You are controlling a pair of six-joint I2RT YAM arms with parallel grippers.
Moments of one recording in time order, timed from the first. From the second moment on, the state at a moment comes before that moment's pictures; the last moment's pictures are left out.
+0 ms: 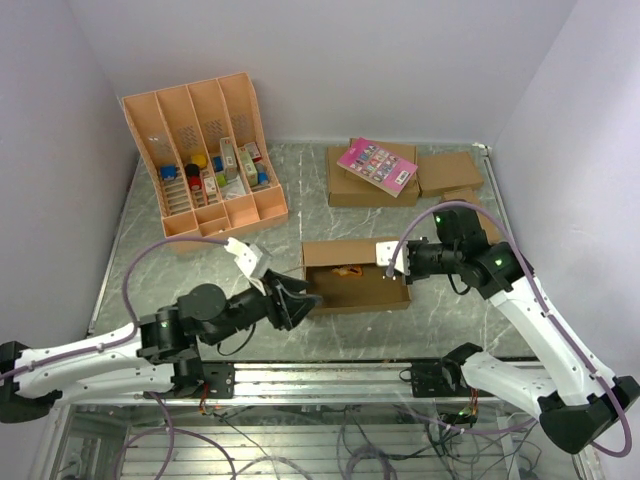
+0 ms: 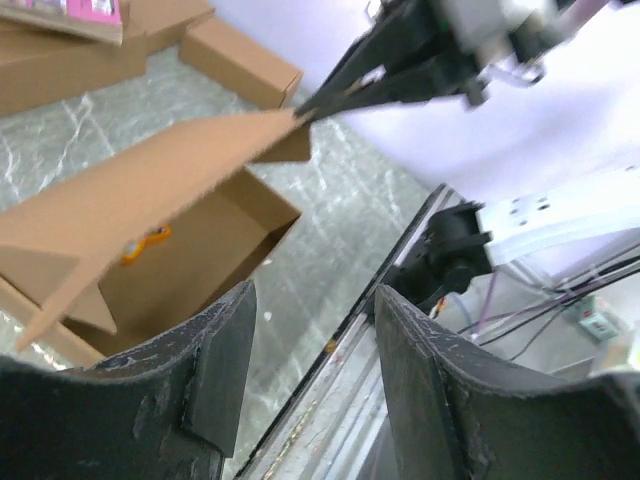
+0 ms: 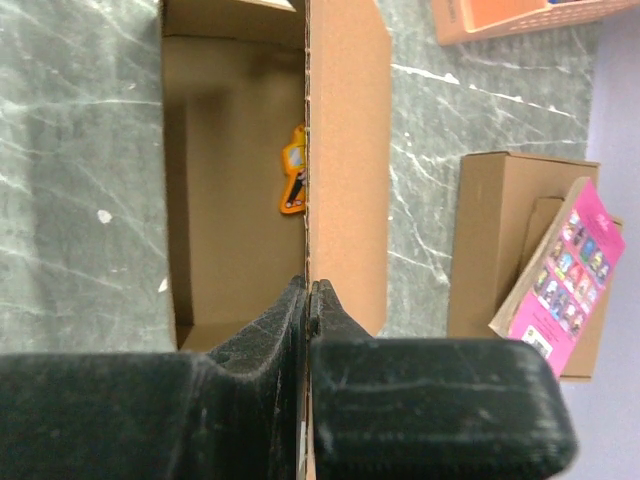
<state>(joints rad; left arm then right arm) -1.29 0.63 0.57 0.02 -0.29 -0.45 0.51 0.96 1.07 -0.89 -0.51 -1.14</state>
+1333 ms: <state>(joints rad) -0.83 1.52 0.81 -0.02 0.26 -0.51 0.51 1.03 0.72 -0.97 -0.56 -1.28</state>
